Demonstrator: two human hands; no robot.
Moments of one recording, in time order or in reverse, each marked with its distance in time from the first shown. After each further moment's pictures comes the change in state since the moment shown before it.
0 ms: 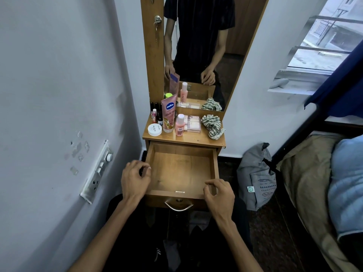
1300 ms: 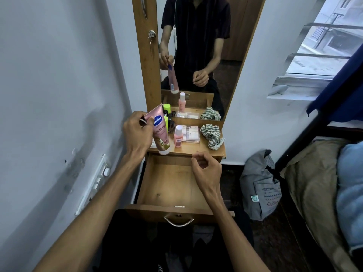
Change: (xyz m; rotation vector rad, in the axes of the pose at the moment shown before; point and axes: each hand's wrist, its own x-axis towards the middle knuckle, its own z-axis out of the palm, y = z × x) left_hand 0.143 0.125 -0.037 -0.223 0.261 0.086; right_hand 0.097 -0.086 0.012 0.431 0.044 -0.044
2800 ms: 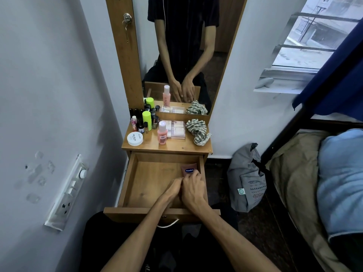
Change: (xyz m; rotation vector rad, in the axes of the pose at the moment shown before) left_hand -0.183 -0.069 0.151 -0.346 -0.987 -0.878; right_hand -0.016 0.093 0.018 -1.308 -0.631 0.119
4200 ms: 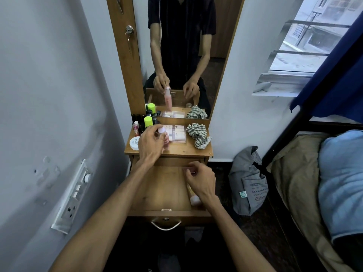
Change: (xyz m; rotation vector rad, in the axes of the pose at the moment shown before) left_hand -0.015 0.139 -0.091 0.449 0.755 0.791; right_hand -0.005 0.030 -0.044 0.825 0.440 0.024
